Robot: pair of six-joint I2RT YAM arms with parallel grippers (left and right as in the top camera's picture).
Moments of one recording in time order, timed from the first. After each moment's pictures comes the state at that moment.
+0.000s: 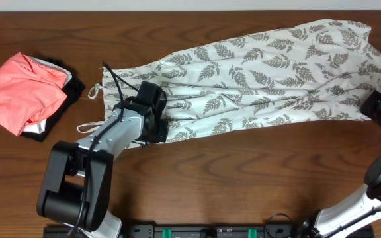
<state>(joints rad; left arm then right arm) -0.29 1.74 0.93 -0.62 0.08 -0.15 -0.57 1.93 1.30 -0.58 0.11 0.15</state>
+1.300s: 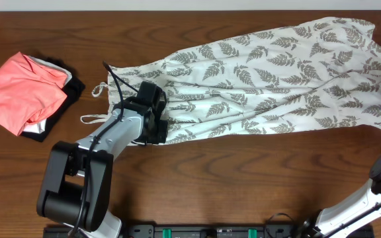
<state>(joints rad) -0.29 1.74 0.93 -0.64 0.08 -0.15 -0.62 1.99 1.35 -0.22 0.37 0.01</state>
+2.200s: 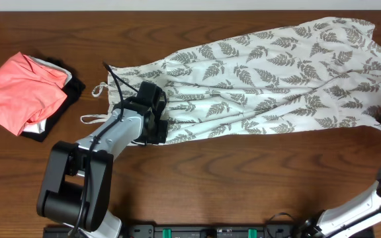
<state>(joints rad) -0.29 1.74 0.93 -0.64 0.07 -0.15 -0.73 1.99 1.33 -0.53 0.08 0.04</state>
